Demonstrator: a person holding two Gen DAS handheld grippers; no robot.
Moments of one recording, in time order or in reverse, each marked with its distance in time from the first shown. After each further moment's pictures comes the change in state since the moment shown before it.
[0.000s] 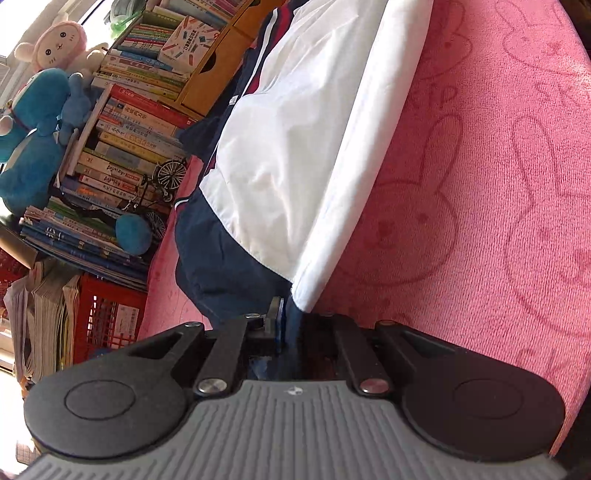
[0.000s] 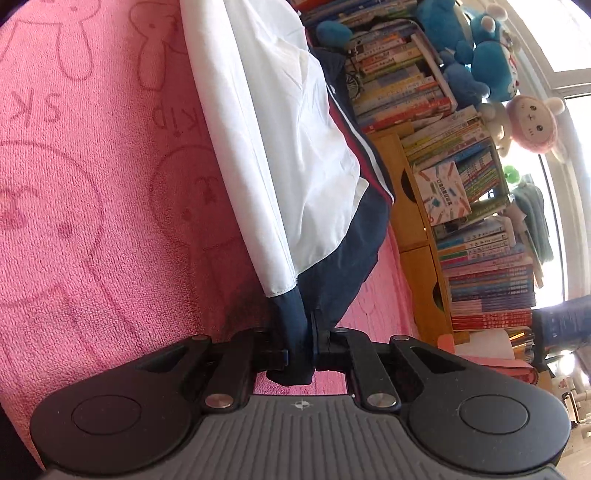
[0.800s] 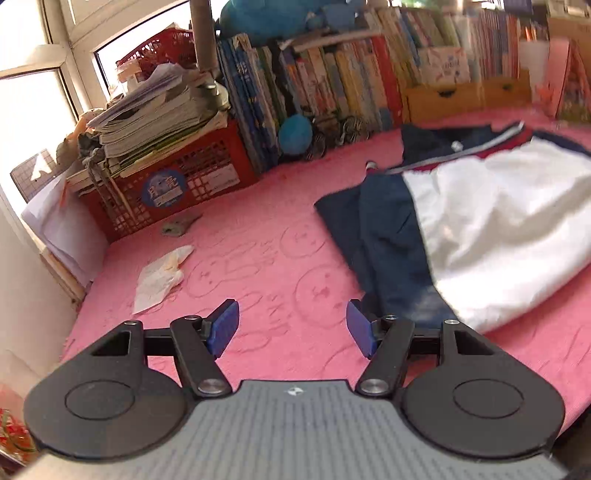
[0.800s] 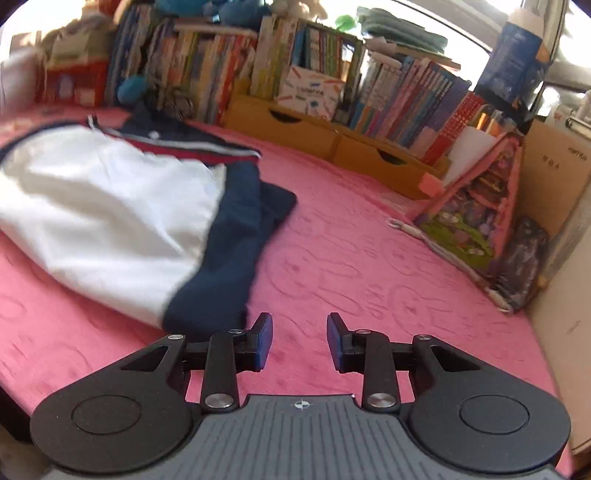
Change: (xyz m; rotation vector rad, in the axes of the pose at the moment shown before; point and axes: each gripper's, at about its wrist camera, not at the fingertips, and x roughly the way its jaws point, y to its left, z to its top) left arm -0.071 0.094 -0.050 -0.932 -0.084 0.037; right arm -0.036 -0.098 -0.037 0.925 0.012 0.190
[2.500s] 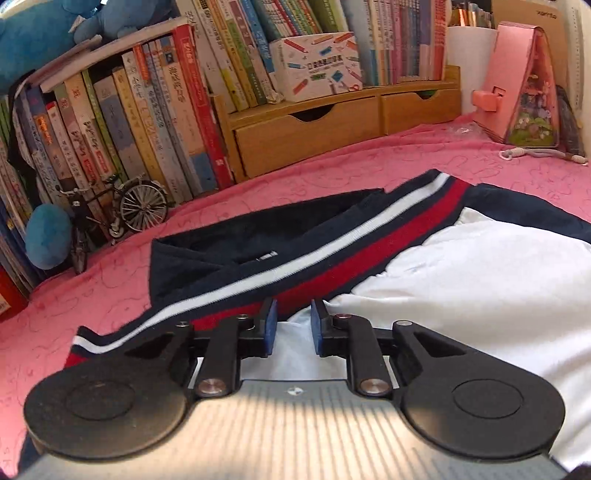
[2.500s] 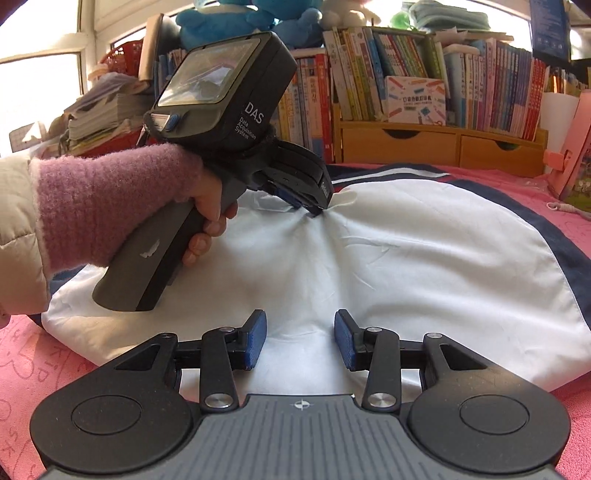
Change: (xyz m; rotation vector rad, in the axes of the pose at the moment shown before) left arm 0.238 -0.207 0.128 0.113 0.054 -0.109; right arm 0.069 0.193 0.050 0.287 -0.072 0.113
